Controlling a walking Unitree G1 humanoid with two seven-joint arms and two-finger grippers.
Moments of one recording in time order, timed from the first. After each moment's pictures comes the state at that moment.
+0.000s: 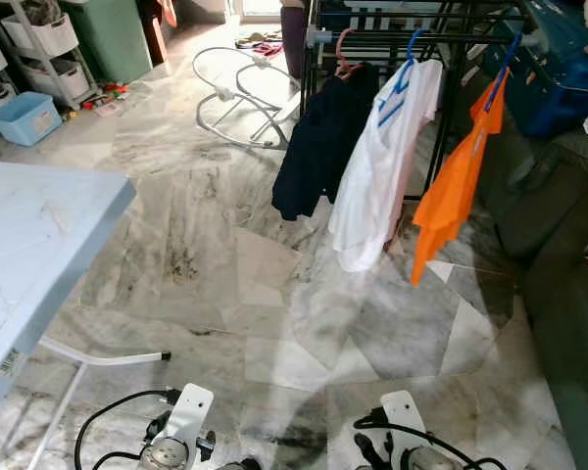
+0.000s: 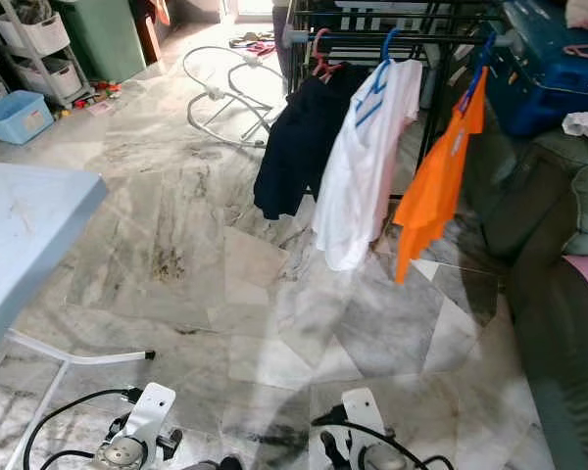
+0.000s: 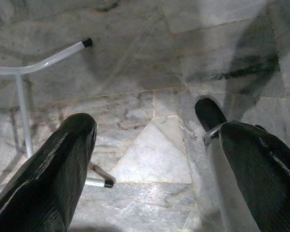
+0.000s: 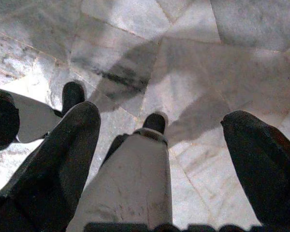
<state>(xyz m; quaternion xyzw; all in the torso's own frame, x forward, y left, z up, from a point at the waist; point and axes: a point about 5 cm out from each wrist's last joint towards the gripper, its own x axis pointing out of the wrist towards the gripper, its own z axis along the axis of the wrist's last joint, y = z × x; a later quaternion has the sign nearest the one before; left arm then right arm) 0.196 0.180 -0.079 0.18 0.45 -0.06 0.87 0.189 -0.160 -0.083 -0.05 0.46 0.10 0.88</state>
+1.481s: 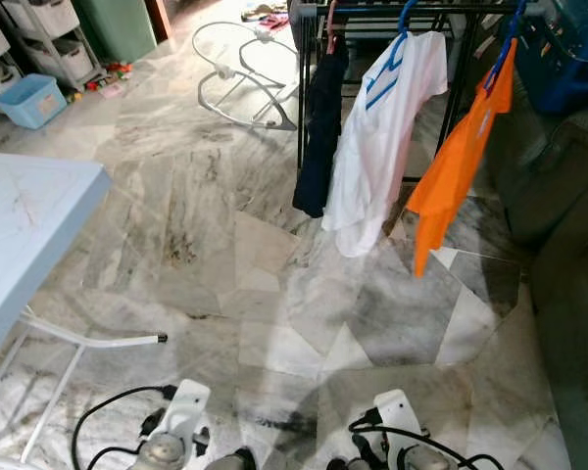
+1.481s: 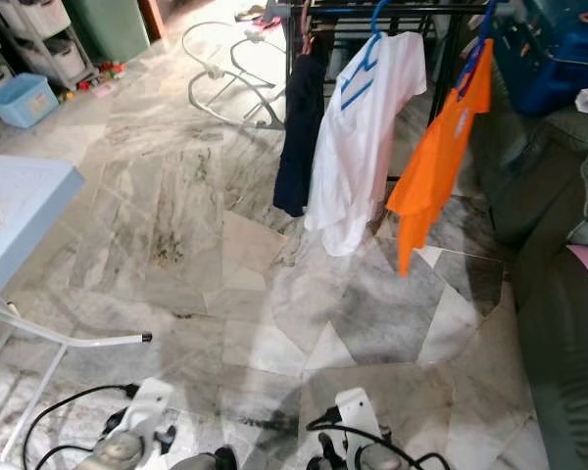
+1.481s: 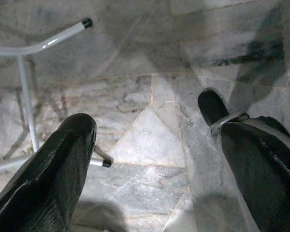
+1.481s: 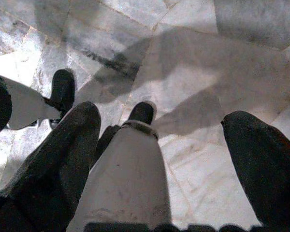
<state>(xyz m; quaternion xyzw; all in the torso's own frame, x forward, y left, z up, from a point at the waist) 0.199 0.190 -0.077 0.19 0.45 -0.04 0.87 0.193 -0.152 -0.081 -0.08 0.45 0.12 0.88</state>
